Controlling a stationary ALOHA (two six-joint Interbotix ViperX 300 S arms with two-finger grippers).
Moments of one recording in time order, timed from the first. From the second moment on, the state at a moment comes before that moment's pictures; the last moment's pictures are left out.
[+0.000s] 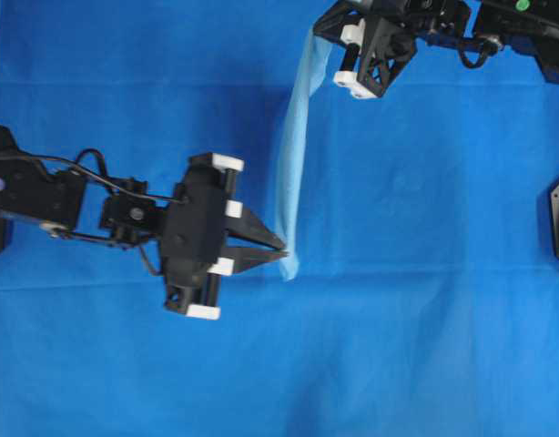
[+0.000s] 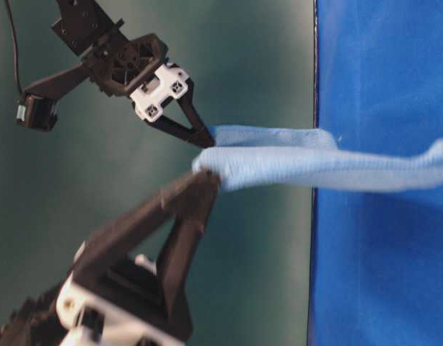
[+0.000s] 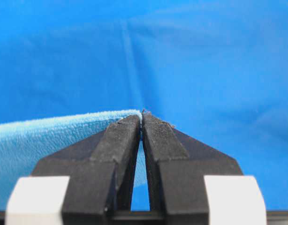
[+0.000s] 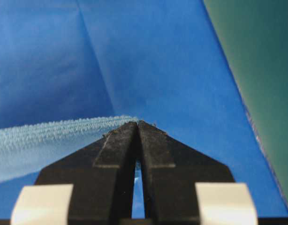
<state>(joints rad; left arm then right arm) -0.16 -0.12 0.56 -0.02 0.03 0.12 -0.44 -0.10 0.48 -0.20 0.24 0.05</state>
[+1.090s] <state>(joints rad) -0.15 0.31 0.17 -0.02 -0.09 0.21 -0.52 -0.36 0.79 -0.21 0.28 0.05</state>
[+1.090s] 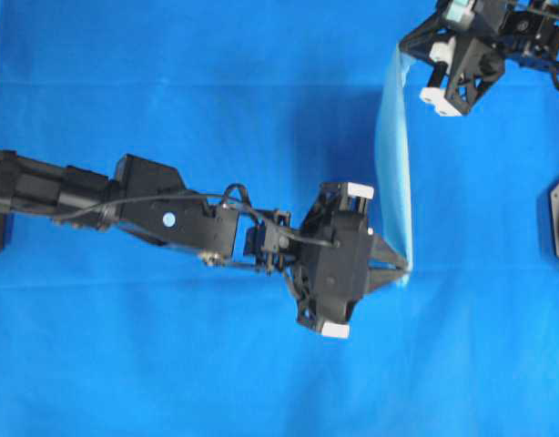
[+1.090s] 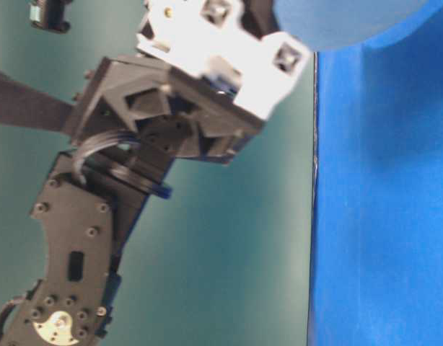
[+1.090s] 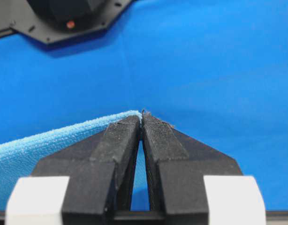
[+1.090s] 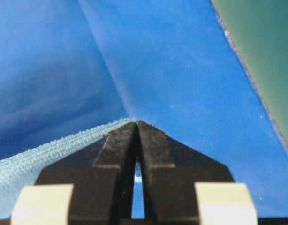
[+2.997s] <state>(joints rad) -0.10 -0.13 0.70 -0.03 0.00 0.03 -0.41 -0.10 0.67 -0.20 0.12 0.05</state>
